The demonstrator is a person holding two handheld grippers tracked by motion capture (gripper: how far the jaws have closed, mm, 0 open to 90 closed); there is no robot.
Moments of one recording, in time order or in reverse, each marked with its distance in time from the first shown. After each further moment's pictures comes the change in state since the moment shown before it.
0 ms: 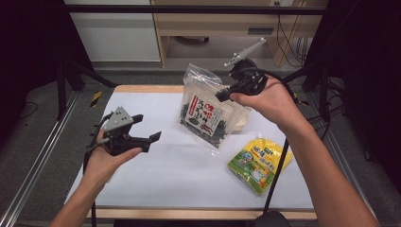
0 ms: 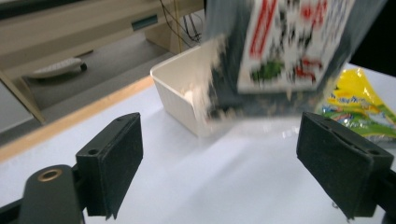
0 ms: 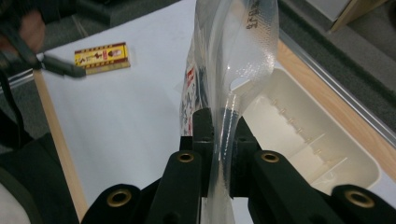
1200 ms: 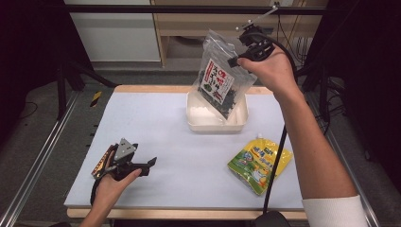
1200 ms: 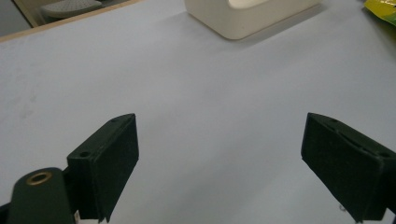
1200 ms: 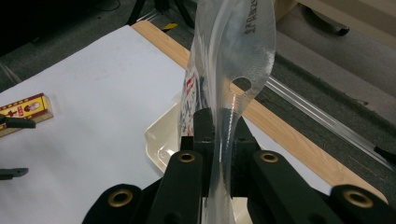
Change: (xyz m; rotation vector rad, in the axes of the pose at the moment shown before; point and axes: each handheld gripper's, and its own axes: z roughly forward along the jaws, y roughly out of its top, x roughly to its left) left arm 0.000 -0.109 0.029 0.131 0.095 -0.095; right arm -0.070 0.034 0.000 -0.045 -0.215 0.154
